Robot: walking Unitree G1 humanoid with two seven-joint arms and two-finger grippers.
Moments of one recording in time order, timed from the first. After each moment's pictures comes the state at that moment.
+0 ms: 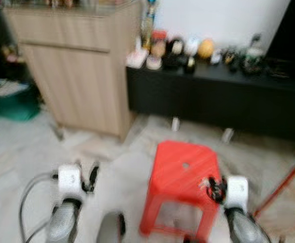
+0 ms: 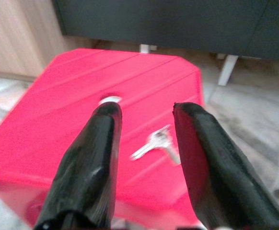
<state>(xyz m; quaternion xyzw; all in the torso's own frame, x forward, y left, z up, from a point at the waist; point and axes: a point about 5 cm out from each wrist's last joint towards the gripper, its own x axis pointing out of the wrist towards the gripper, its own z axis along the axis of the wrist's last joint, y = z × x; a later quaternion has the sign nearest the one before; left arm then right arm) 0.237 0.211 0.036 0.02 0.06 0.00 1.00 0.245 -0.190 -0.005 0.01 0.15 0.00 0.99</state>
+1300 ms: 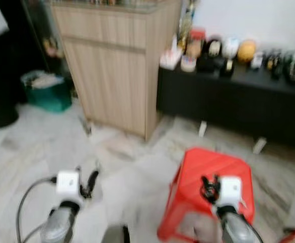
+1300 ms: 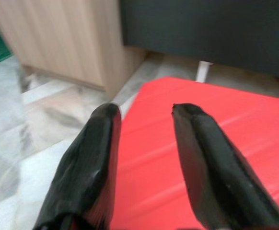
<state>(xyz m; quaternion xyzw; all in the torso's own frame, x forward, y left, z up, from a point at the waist) 0.251 0.216 0.053 0.03 0.03 -0.02 1.00 0.250 -0.173 -0.002 0.03 0.13 0.03 0.99</state>
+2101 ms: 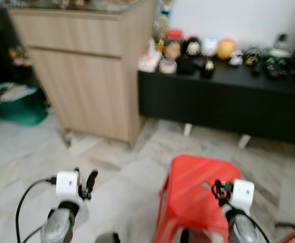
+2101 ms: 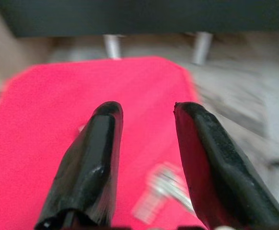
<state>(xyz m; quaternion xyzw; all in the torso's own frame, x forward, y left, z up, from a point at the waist) 0.245 0.213 0.045 0.03 0.05 -0.02 1.00 0.239 -0.206 -0.016 0.04 0.17 -0.09 0.98</state>
